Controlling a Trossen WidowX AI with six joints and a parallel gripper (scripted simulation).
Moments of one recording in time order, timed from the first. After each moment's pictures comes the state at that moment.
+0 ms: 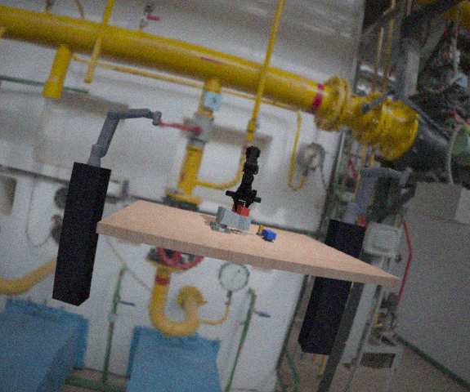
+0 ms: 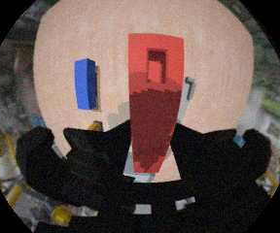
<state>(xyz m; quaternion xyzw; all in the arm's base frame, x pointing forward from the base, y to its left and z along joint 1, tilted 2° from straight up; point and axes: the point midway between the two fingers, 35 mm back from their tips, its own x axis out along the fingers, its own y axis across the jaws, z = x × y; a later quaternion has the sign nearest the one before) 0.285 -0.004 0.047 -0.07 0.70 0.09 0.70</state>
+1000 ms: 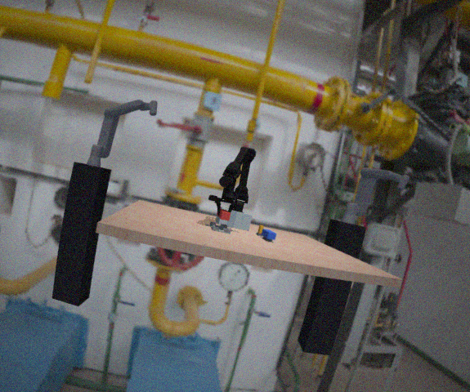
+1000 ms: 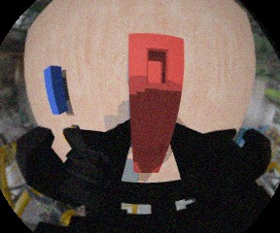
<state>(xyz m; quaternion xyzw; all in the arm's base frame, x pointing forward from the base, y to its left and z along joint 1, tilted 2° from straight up) 0.279 -0.089 0.002 -0.04 0.71 0.06 0.70</state>
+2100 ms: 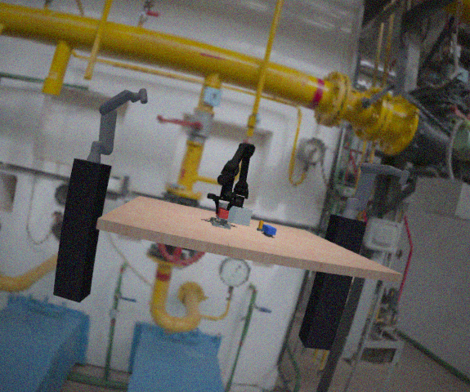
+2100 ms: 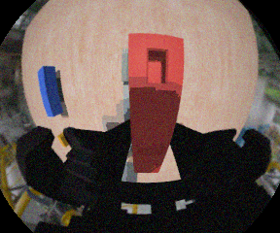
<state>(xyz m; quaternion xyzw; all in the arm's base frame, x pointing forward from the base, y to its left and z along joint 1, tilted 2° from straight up) 0.278 -0.094 -0.014 -0.04 0.71 0.06 0.70</state>
